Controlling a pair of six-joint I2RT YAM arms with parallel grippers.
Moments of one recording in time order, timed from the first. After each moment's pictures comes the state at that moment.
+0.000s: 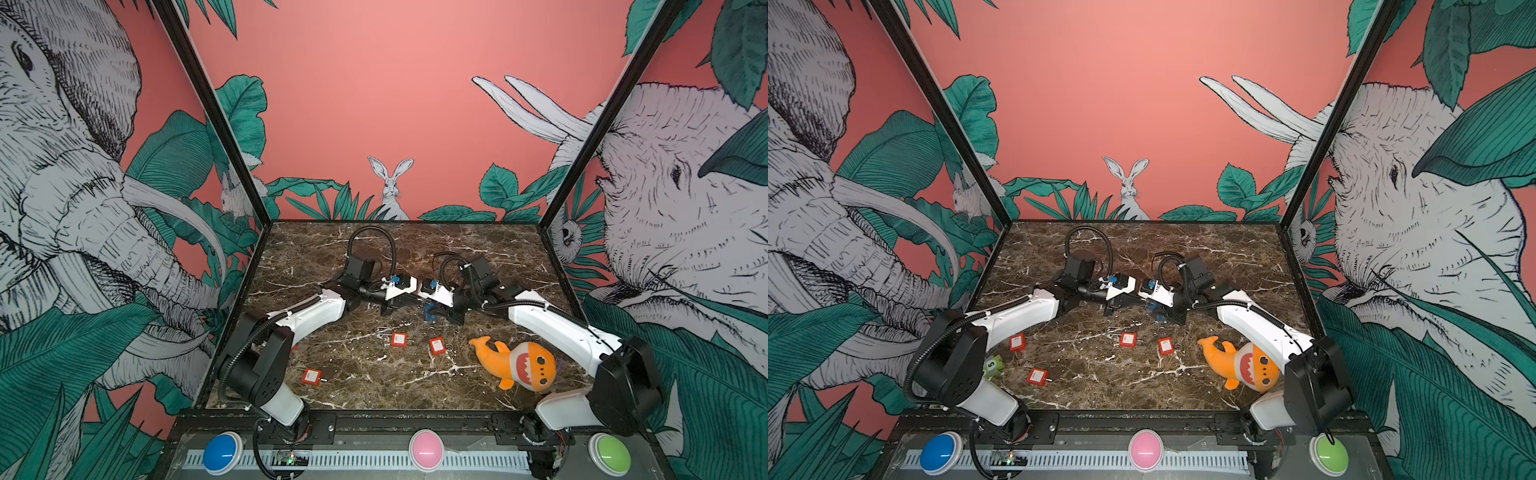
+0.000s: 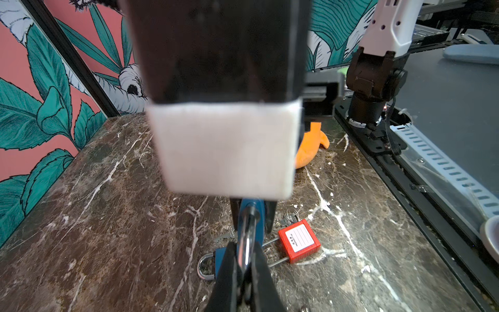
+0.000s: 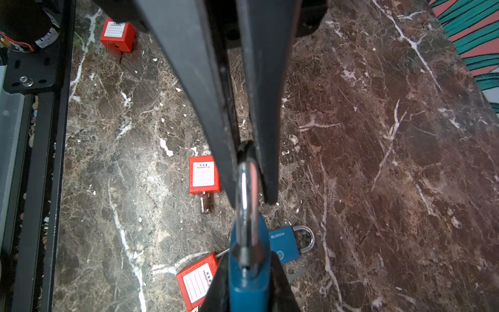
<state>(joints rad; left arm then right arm) -0.57 1.57 0.96 0.02 1.04 0.71 0.57 1.41 1.04 -0.54 -0.50 -0.70</state>
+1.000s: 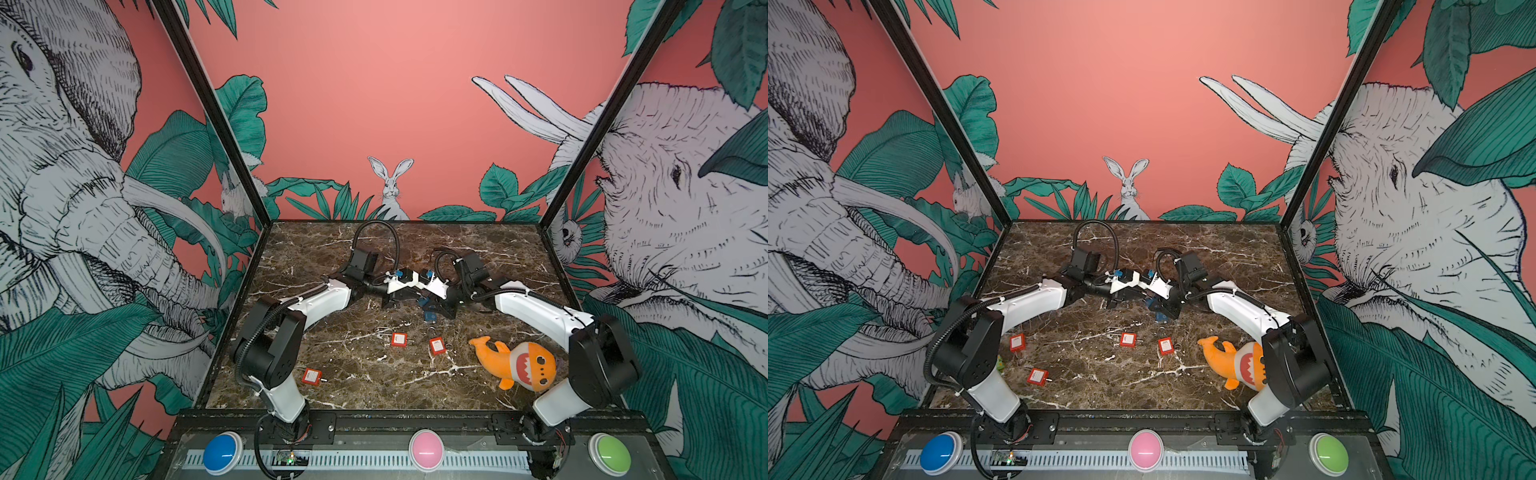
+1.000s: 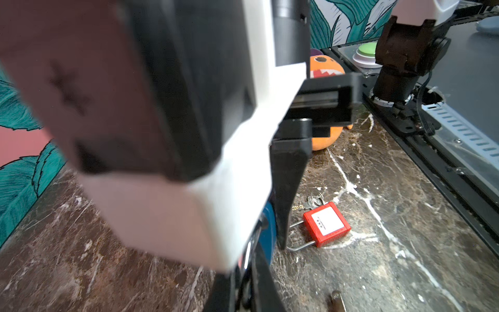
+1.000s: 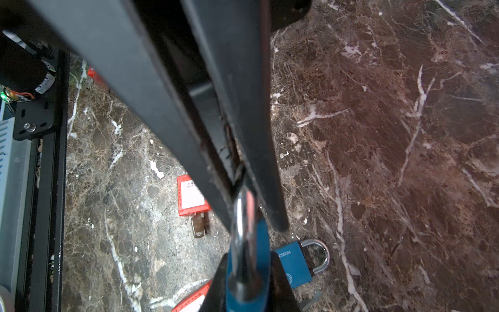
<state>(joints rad) -0.55 1.70 1.06 -0.05 1.00 0.80 0.53 1.58 1.09 -0.46 -0.59 -0.54</state>
